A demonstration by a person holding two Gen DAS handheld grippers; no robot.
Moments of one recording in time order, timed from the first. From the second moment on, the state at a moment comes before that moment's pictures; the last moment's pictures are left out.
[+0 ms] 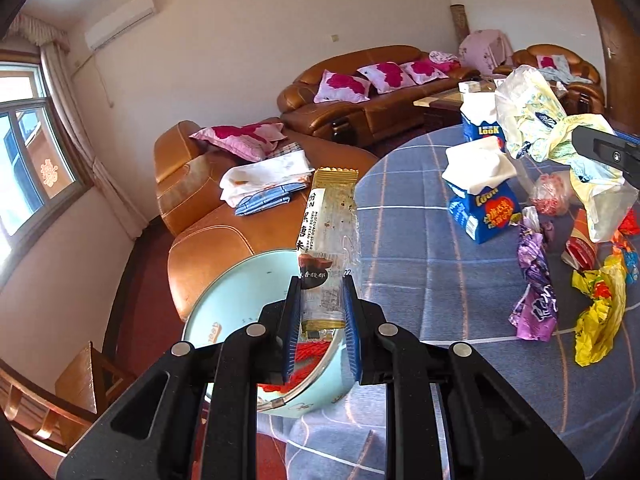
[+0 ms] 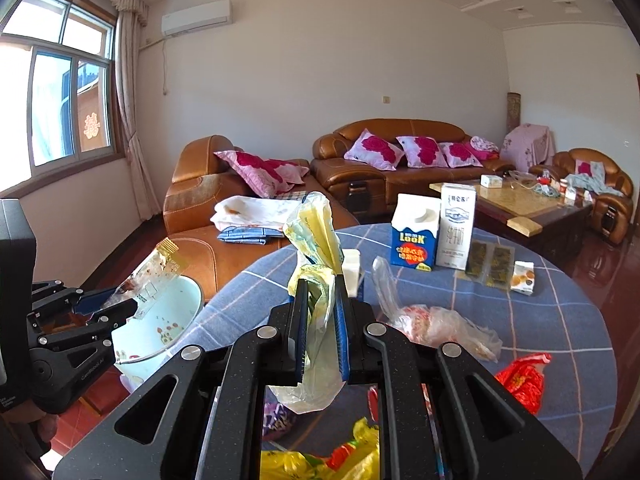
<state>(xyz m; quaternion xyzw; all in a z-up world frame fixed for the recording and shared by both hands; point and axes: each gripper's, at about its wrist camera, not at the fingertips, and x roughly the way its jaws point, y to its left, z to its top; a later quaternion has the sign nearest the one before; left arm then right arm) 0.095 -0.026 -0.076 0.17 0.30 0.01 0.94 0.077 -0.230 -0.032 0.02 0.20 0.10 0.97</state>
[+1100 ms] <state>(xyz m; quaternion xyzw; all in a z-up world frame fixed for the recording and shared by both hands) 0.111 0.052 -0.070 0.17 0.30 0.12 0.93 0.138 -0.123 -0.039 -0.07 0.20 0.19 0.96</state>
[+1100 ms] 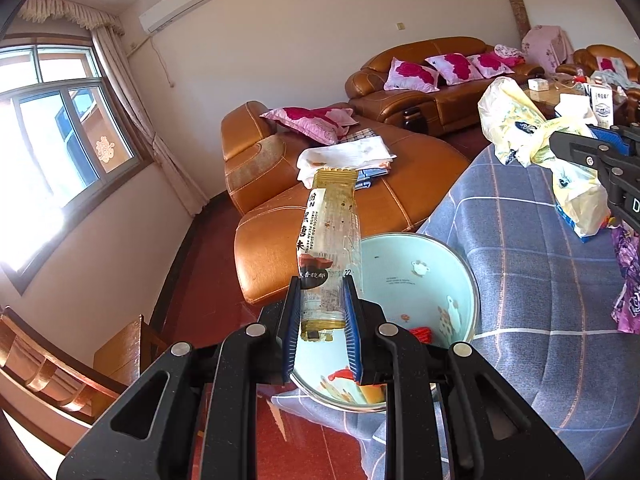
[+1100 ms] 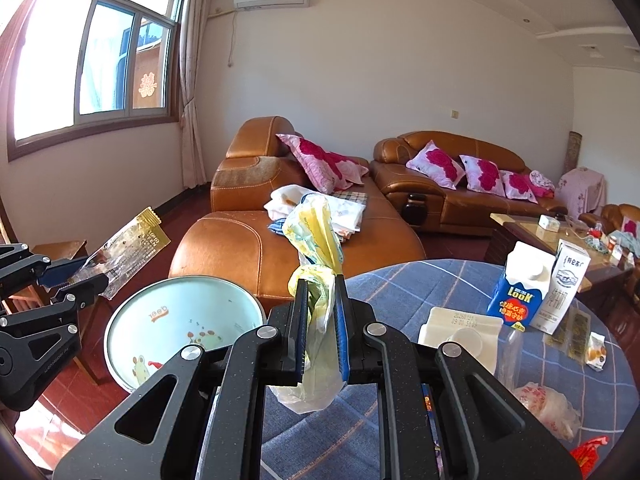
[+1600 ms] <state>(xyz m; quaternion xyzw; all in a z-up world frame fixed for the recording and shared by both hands) 0.112 0.062 -0.074 0.18 0.30 0.15 0.92 0.145 -0.096 -0.048 -0.10 0.20 0.22 0.95</state>
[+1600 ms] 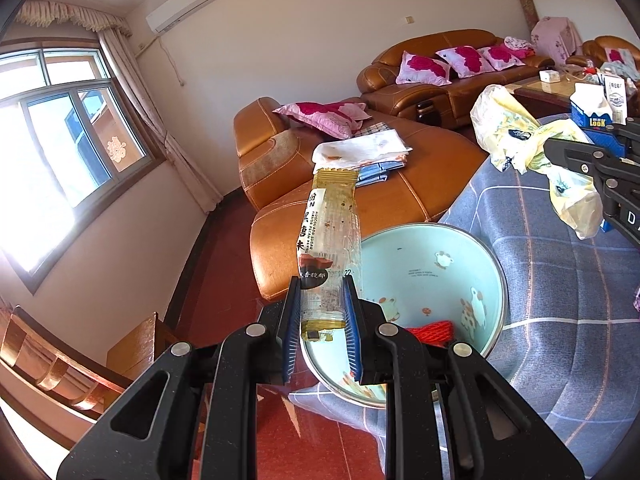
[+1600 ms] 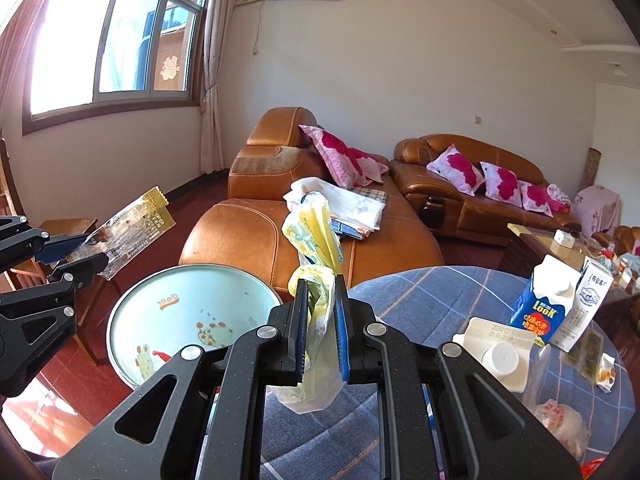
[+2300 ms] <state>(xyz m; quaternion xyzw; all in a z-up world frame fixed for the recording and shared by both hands) 0.121 0.076 -0.078 0.19 0.31 0.18 0.91 0.159 -0.077 -0.058 -0.13 0.22 0.26 0.93</state>
